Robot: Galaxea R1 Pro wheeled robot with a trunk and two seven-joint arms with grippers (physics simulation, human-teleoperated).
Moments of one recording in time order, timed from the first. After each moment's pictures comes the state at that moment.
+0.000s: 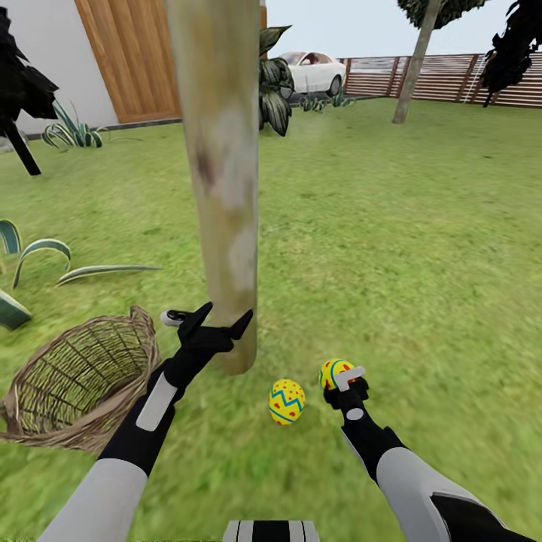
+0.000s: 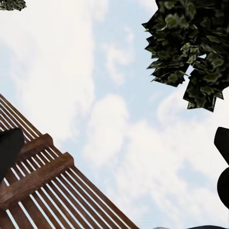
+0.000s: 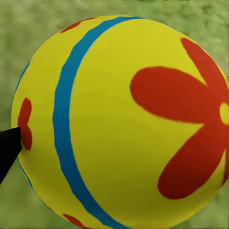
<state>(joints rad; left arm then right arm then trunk) -0.64 -0.06 -0.05 -1.03 1.05 0.87 -1.34 -0.79 0.11 -0.18 -0.26 0.60 -0.10 -0.22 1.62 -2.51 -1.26</state>
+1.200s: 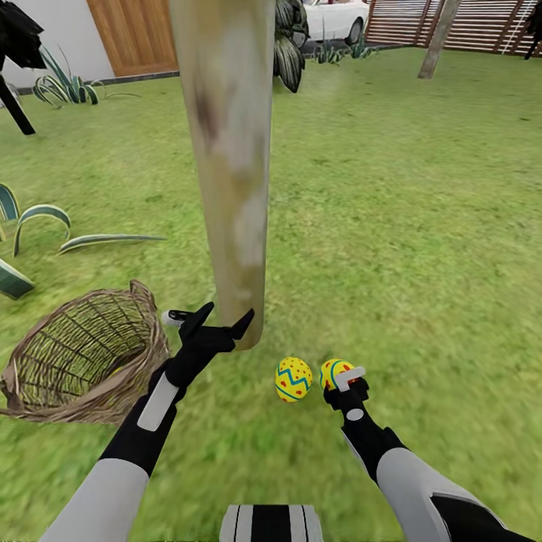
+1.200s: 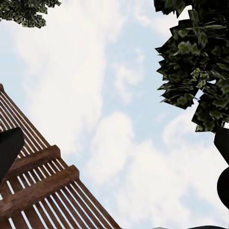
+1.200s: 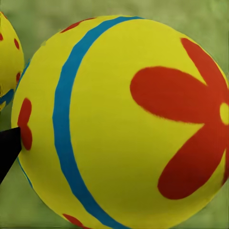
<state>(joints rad) -0.64 -0.06 -0.05 -1.03 1.05 0.87 -1.33 -0.78 0.10 -0.18 -0.26 0.60 -0.10 -0.22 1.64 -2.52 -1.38</state>
